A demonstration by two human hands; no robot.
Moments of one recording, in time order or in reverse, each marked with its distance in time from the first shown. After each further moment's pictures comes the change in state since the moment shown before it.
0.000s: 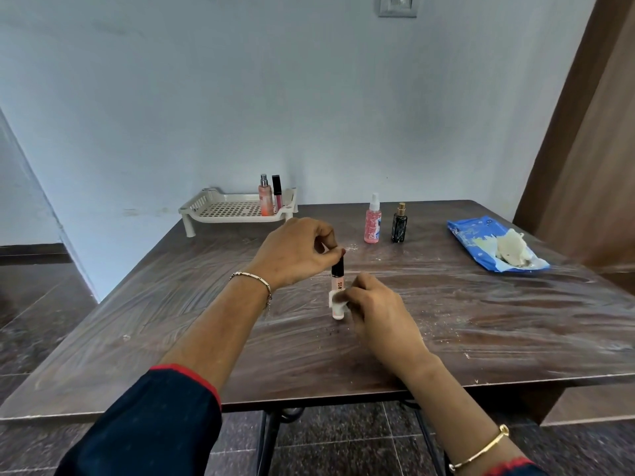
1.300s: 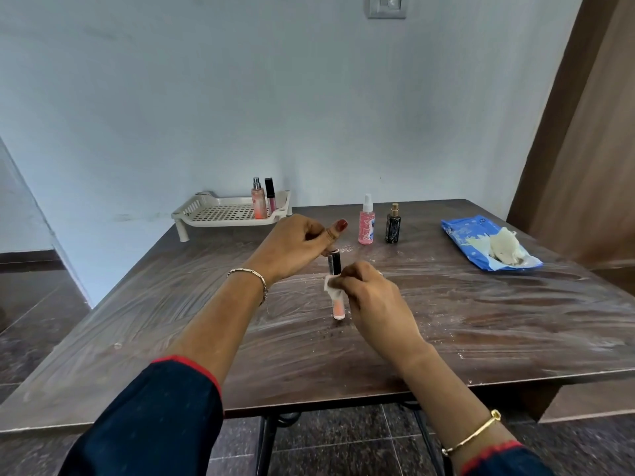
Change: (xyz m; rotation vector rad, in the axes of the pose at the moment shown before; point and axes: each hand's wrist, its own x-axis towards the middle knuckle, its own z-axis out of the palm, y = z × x) left_hand 0.016 -0.005 0.009 -0.218 -0.013 -0.008; right_hand 0.010 0.002 -0.009 -0.038 0.080 -0.051
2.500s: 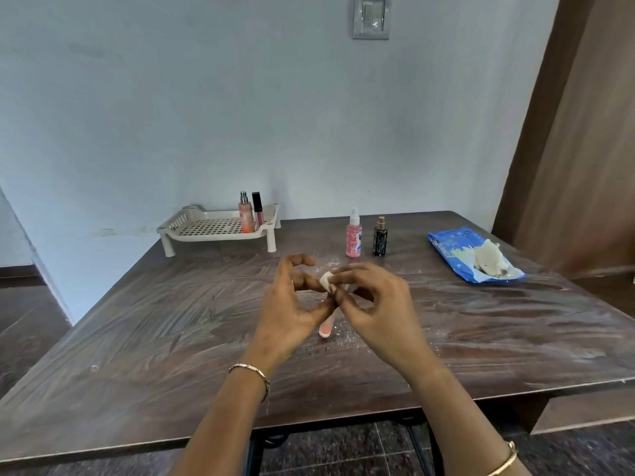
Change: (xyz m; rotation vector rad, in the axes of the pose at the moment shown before) left_hand -0.059 0.014 0.049 -0.340 0.251 -0.098; right_hand 0.003 -0.002 -0.033 0.420 0.212 0.136
